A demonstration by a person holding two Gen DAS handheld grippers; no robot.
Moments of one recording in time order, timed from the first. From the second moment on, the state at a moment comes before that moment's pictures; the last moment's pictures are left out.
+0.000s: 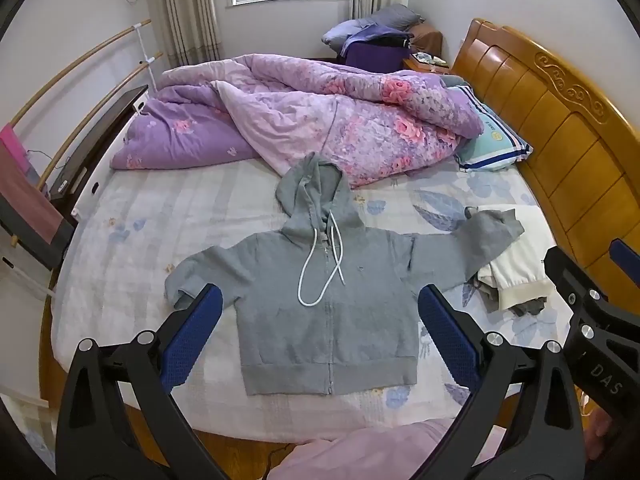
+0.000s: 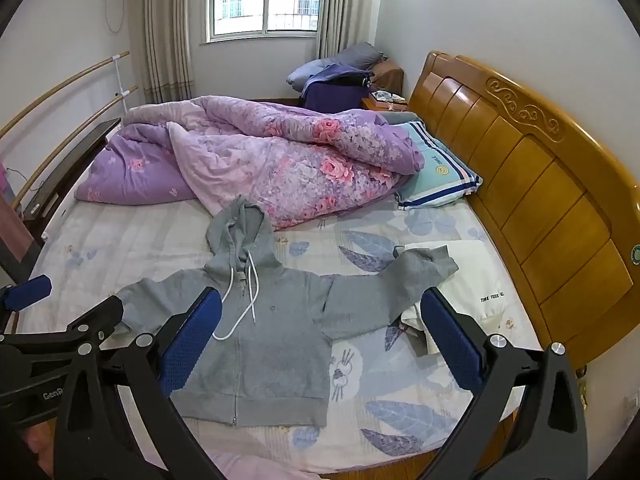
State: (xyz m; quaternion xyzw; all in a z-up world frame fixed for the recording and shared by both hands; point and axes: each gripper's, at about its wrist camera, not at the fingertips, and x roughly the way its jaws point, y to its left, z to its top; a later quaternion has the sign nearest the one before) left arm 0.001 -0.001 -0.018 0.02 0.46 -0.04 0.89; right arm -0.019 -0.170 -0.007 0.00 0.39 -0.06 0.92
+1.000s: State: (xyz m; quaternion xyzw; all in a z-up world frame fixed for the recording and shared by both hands) left arm 0.000 -0.001 -0.023 0.03 0.46 -0.04 0.88; right arm -0.020 -0.162 -0.017 0.01 0.40 -0.06 0.91
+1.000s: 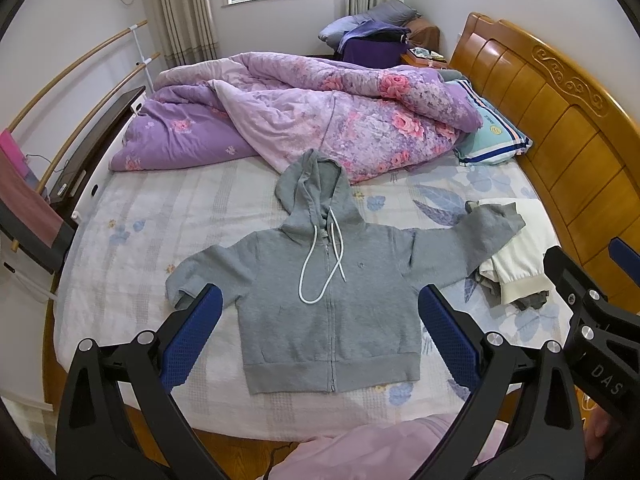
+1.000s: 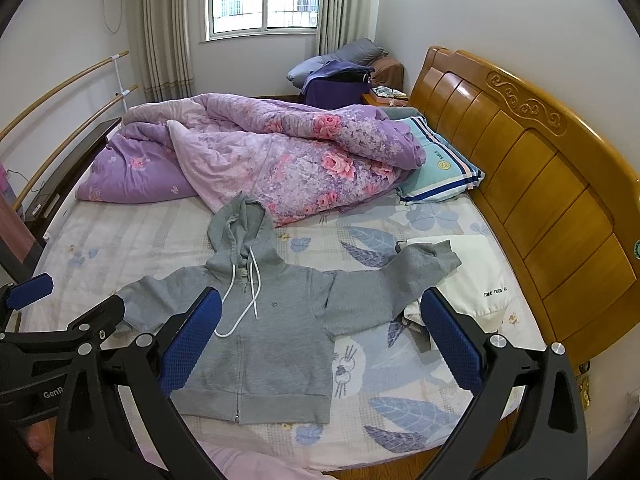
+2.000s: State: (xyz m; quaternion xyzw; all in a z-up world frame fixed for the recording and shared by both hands) left arm 0.001 -0.004 -0.027 0.03 0.48 -0.04 0.88; right arm -0.019 -0.169 -0.022 0.01 0.41 -0.05 0.91
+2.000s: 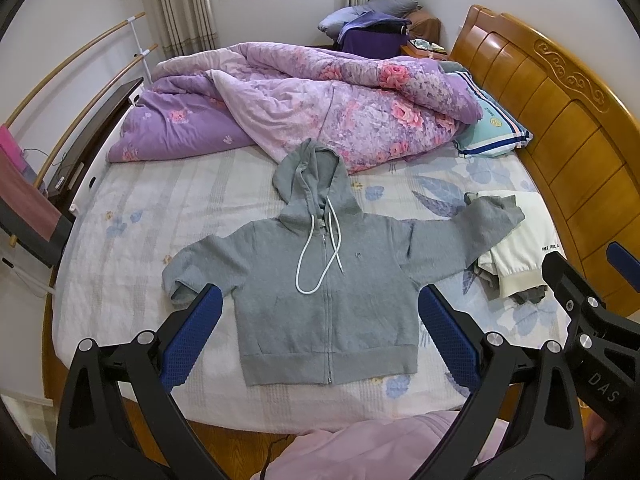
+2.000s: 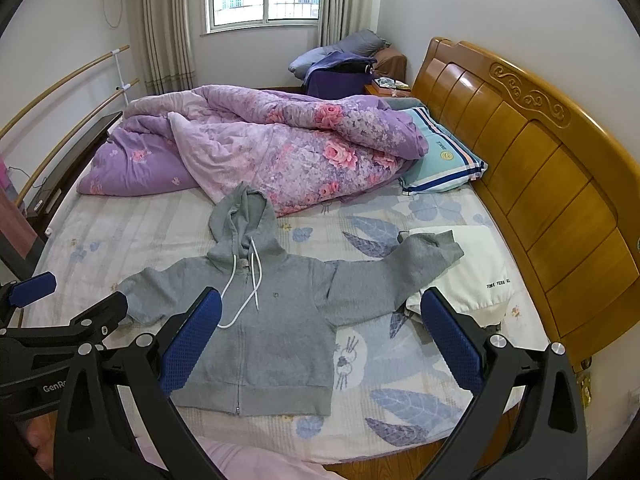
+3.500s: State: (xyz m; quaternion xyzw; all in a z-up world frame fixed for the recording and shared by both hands) left arm -0.073 0.082 -0.078 -0.14 0.59 0.14 0.78; right arm -0.006 -0.107 -0.069 0.03 0.49 0.24 0.83
